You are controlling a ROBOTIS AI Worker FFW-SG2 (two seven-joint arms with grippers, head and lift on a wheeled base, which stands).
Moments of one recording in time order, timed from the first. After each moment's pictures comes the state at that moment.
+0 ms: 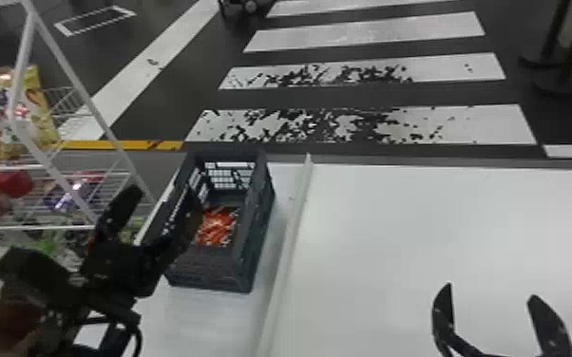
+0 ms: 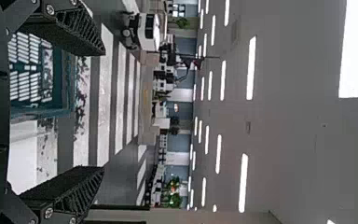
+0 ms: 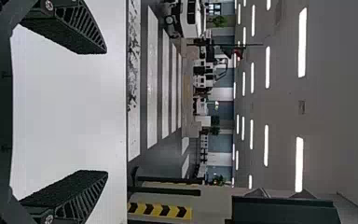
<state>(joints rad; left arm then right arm) 0.69 0.31 0.29 -2.21 0.46 -0.12 -0.10 0.54 0.00 0.31 -1.71 0.16 -0.33 -0.37</state>
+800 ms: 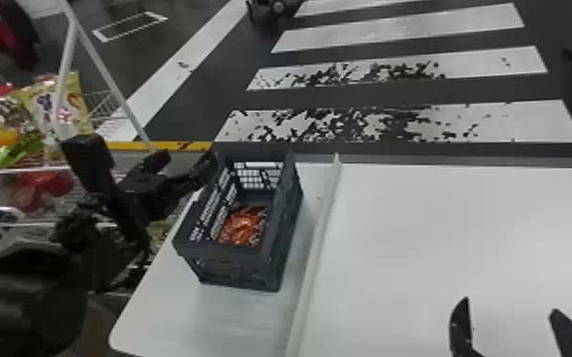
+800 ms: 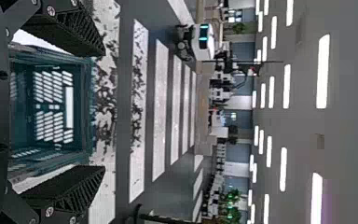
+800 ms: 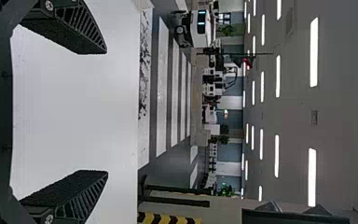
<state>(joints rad) 0.32 0.52 0.40 -2.15 0.64 0.58 -0.06 0.54 0.00 0.35 -1.70 0.17 -0.29 -0.37</state>
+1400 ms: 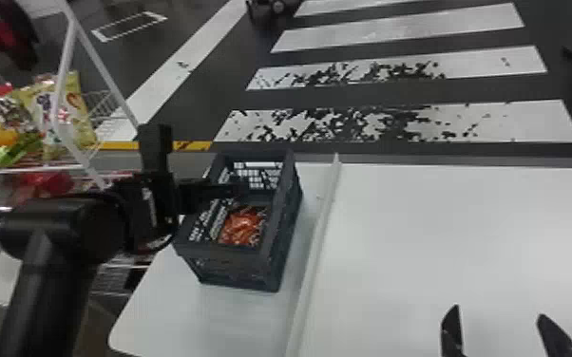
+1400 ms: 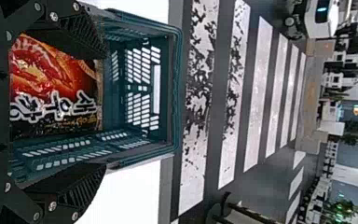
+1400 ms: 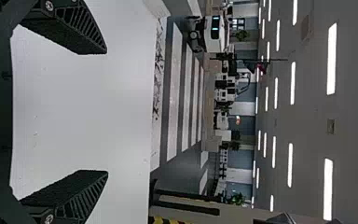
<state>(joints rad) -0.04 0.52 0.25 -1.91 0.59 1.09 -0.12 0.54 0.00 0.36 -1.70 0.18 -0.23 -0.36</state>
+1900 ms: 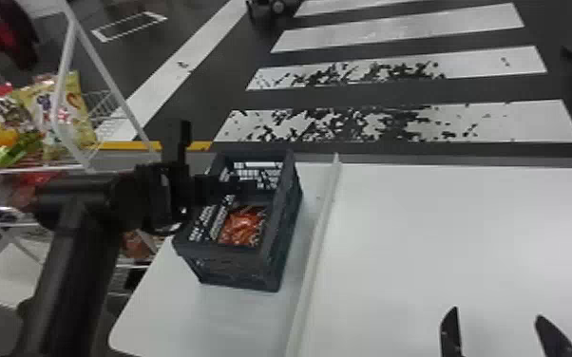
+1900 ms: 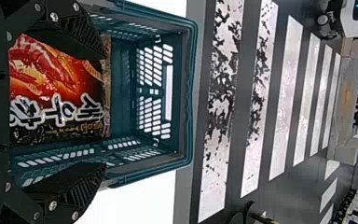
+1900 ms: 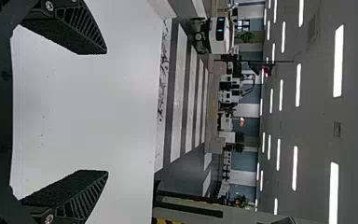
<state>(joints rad) -0.21 0.52 0.14 -1.72 0.53 1.14 -0.14 0.53 0.00 0.36 -1.69 0.18 -0.21 -0.35</state>
